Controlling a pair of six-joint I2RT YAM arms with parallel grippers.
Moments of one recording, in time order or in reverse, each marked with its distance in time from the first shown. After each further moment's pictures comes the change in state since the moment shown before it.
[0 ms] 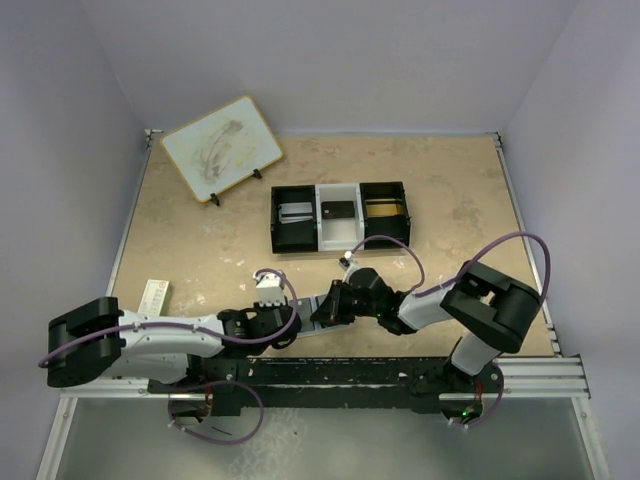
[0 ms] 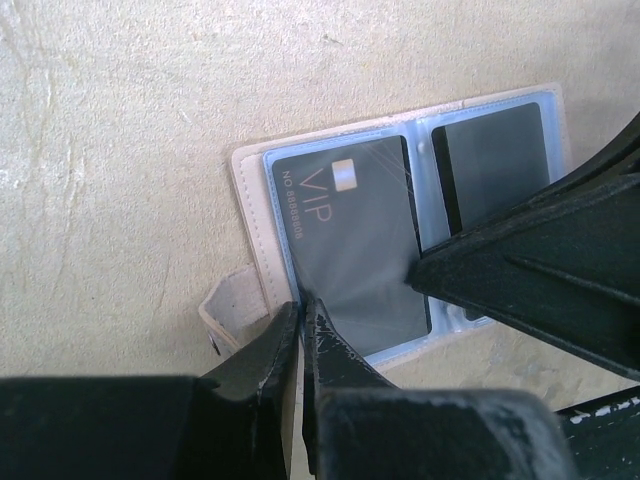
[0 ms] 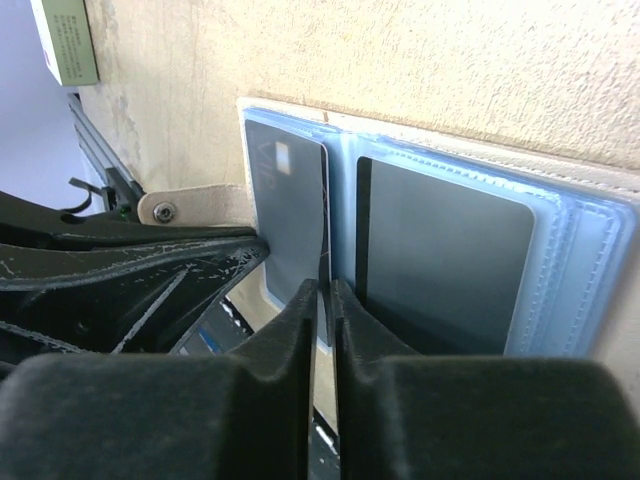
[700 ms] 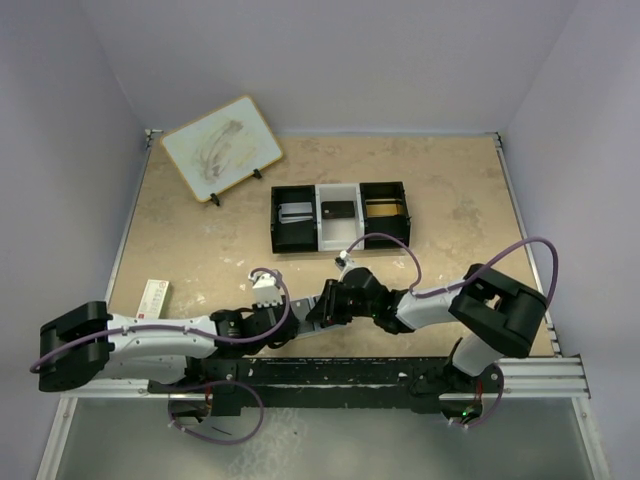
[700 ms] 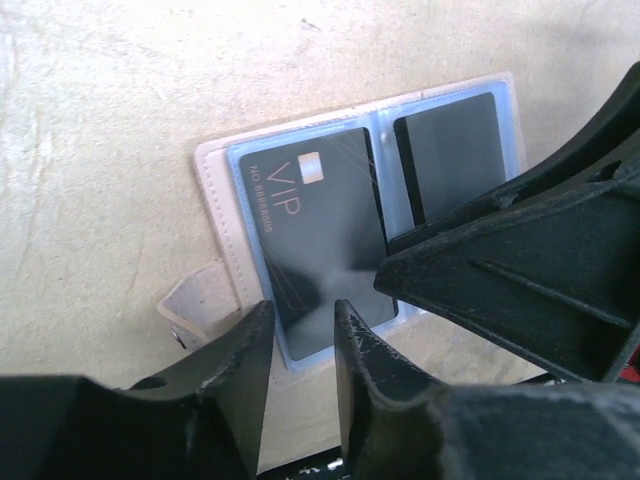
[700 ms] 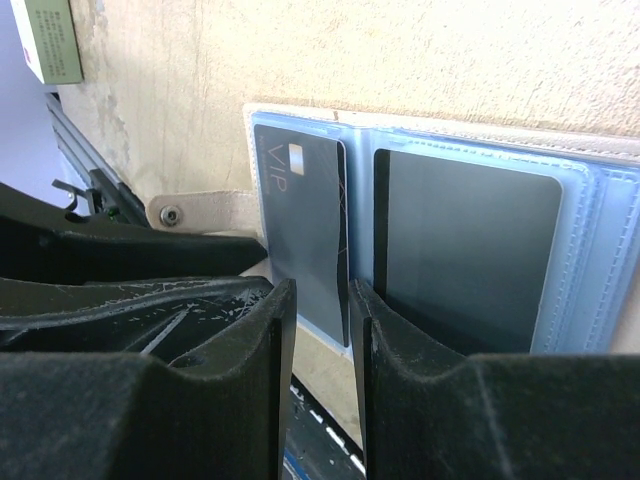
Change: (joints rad) left arm 0.006 -0.065 -0.015 0.010 0.042 -0.047; right arm 0.037 -0.040 0.051 -0.137 0.060 -0.029
